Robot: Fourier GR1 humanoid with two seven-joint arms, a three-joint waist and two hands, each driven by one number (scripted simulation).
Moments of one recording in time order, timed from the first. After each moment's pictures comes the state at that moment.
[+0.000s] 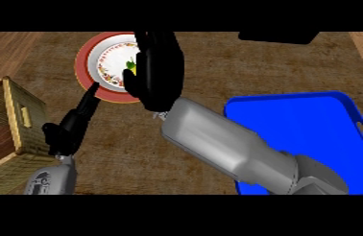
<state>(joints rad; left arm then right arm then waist) -0.16 0.07 0.20 -1.36 -0.18 -0.22 -0.09 -1.15 -0.01 0.81 -1.00 0.93 -0.88 1.03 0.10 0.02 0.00</state>
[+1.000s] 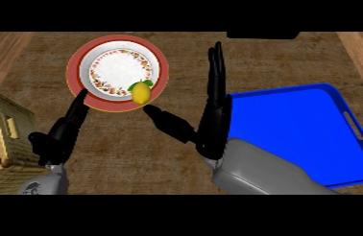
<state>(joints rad) -0.09 0.08 0.23 -1.38 -0.15 -0.20 -0.10 -0.77 -0.24 0.92 -1.43 0.59 -1.41 0.64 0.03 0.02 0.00</state>
